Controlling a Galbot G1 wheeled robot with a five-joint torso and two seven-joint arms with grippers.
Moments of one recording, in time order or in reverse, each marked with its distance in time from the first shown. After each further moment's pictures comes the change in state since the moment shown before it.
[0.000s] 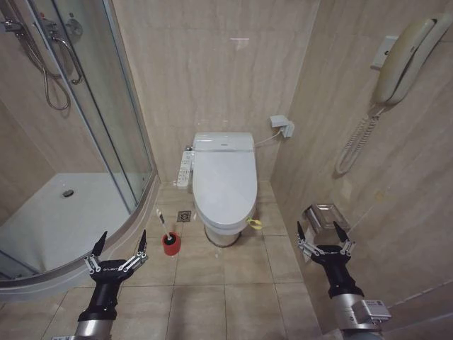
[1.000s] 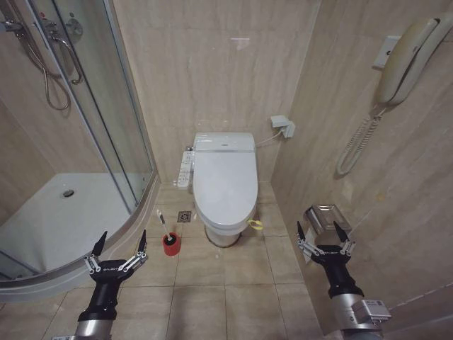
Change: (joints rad) left arm 0.000 0.000 0.000 0.000 0.000 0.000 0.000; right arm 0.000 0.000 0.000 0.000 0.000 0.000 0.000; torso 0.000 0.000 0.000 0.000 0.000
